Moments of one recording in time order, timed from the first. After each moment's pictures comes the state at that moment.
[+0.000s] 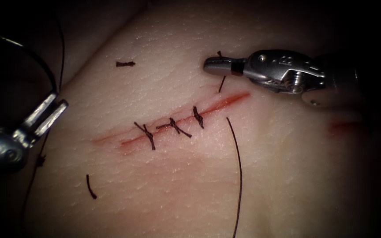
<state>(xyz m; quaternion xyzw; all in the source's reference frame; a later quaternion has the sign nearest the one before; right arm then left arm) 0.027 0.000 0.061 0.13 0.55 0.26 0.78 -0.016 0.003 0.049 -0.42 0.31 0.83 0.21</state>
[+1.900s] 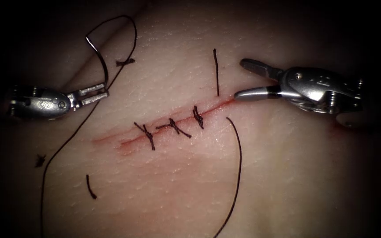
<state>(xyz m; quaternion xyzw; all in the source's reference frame) 0.021 -0.003 0.060 0.09 0.58 0.26 0.77 -0.012 0.007 0.072 -0.52 0.05 0.84 0.18</state>
